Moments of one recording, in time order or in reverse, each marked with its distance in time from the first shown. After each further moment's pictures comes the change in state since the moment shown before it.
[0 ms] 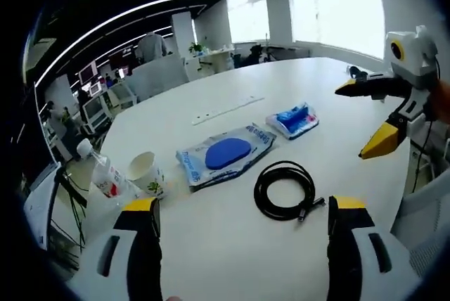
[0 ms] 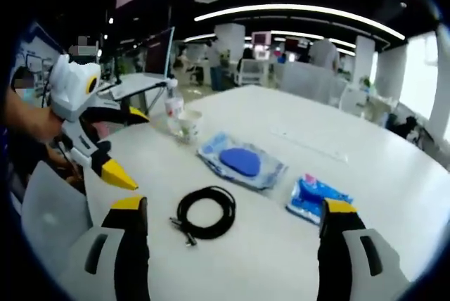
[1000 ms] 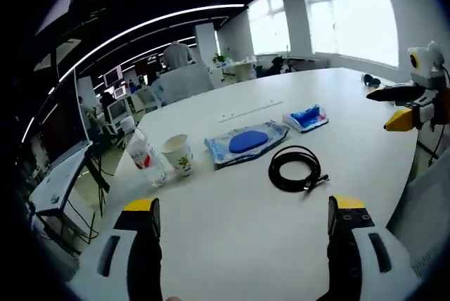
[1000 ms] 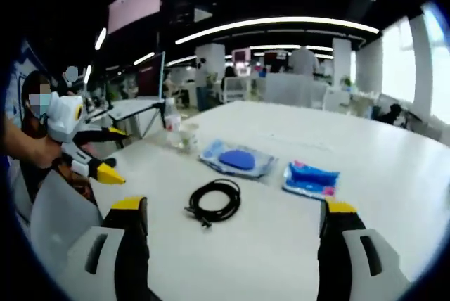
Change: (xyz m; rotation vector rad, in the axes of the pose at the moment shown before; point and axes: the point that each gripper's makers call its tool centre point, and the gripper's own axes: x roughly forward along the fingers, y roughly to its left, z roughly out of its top) left arm -0.064 0.009 -0.044 0.009 -0.106 0.137; right arm -0.060 0.018 -0.033 0.117 -0.121 -0.066
